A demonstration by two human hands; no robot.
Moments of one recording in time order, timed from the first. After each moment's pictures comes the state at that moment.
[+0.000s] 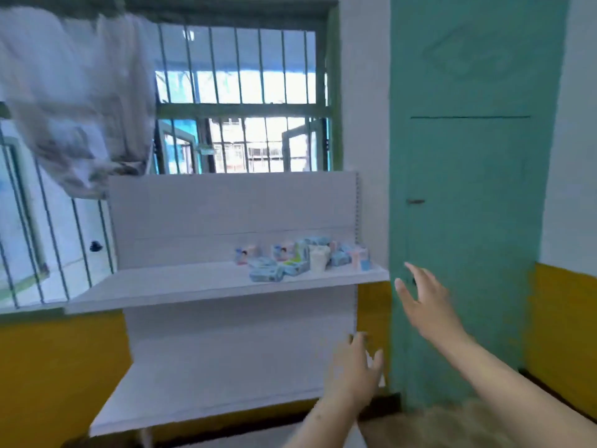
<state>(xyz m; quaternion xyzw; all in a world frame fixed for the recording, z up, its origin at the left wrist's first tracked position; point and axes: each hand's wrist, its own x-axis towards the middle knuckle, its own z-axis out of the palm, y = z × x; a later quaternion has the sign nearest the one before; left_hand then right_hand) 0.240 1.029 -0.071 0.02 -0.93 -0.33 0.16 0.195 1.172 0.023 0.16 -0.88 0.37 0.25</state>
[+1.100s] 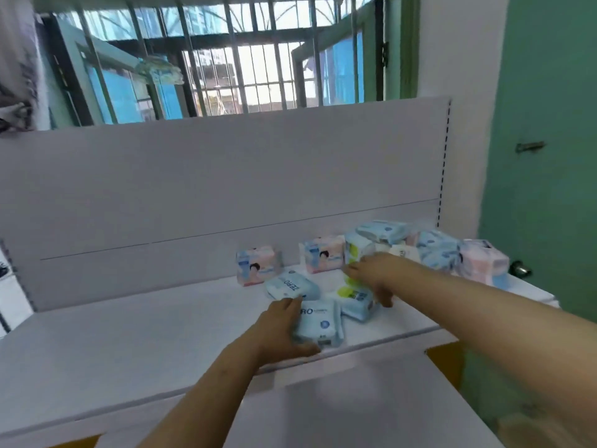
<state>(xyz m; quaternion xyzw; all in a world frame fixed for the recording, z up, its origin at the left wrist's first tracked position) -0.163 0.578 -0.058 -0.01 -0.99 -0.12 0.01 -0.308 0.777 -0.003 0.33 -0.91 -0.27 -0.03</state>
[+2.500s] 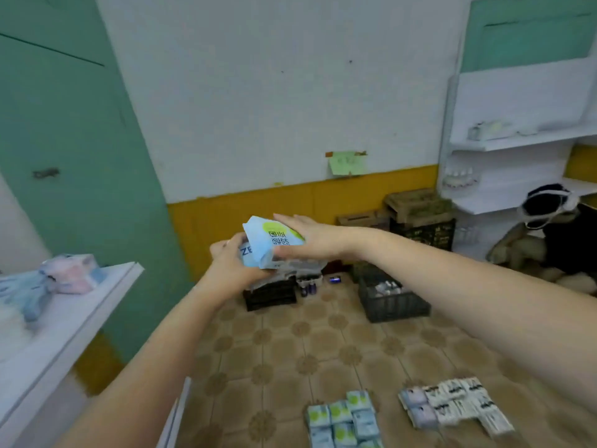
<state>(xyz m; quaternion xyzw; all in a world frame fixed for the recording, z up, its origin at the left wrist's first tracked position) -0.037 0.896 -0.016 -0.53 -0.70 -0.43 -0.19 0.151 1.005 0.026 -0.26 -0.91 0.32 0.07</state>
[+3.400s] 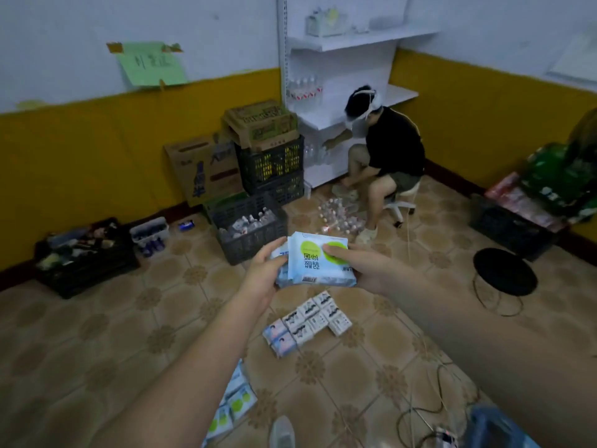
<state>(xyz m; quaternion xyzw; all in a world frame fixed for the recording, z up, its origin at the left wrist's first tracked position) 0.365 1.290 -0.248 -0.30 -0.53 -0.44 -0.66 0.568 1.290 -0.235 -0.54 -0.37 0.68 0.33</state>
